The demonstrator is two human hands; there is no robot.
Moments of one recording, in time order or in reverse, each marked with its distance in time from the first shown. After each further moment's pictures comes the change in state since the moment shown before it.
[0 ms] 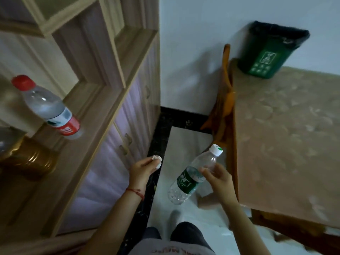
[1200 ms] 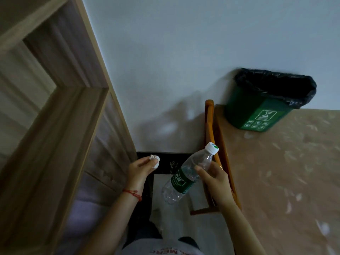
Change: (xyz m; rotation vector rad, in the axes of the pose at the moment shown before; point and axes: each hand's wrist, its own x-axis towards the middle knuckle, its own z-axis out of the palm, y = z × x) left_hand 0.389 0.160 0.273 0.043 -0.184 -0.028; right_hand 0.440 -0.129 -0.027 0.092 0.148 -0.044
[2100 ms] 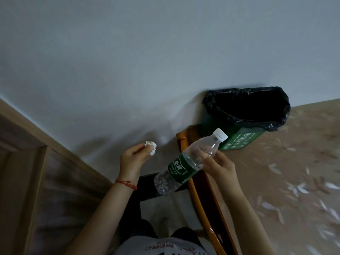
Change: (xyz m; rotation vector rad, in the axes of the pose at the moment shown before) left_hand 0.145 0.092 0.164 0.091 -0.243 0.090; right_hand 0.156 -0.069 -0.061 0.218 0.224 -0.006
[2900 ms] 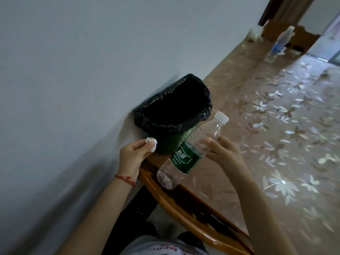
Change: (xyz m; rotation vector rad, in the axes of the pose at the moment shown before) left_hand 0.076 0.009 0.153 0.254 -0.687 -0.147; right_hand 0.012 -0.044 -0.057 0.104 0.603 -0.054
